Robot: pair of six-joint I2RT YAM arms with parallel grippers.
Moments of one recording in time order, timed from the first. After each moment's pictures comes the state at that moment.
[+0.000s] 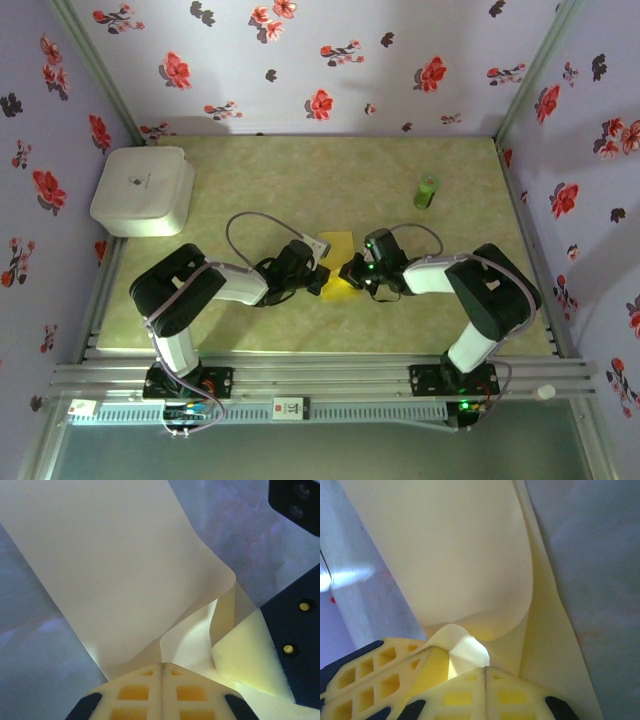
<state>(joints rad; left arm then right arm) -0.87 1.79 0.69 0.40 0.06 -0.36 0.60 1.65 0.58 0.21 -0.44 1.12</state>
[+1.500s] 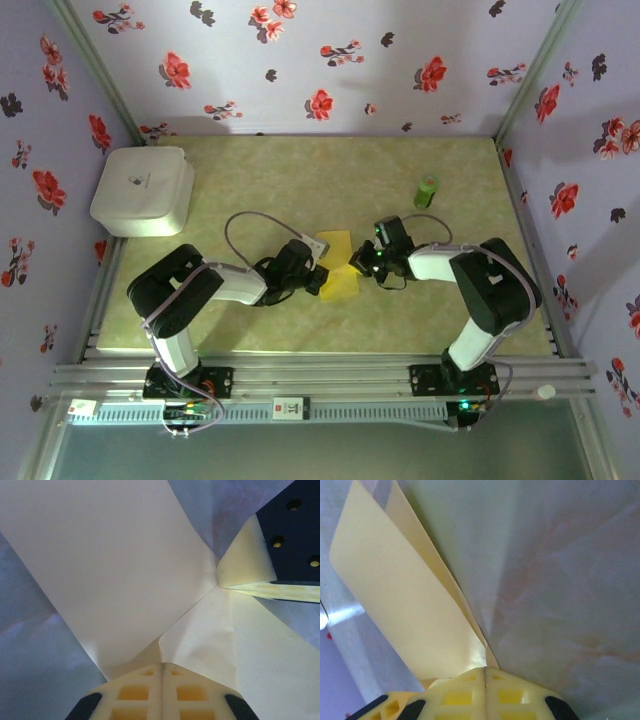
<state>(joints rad) -0.86 1.77 0.69 0.37 0.06 -0.36 0.48 1.68 0.68 0.06 -0.40 1.08</state>
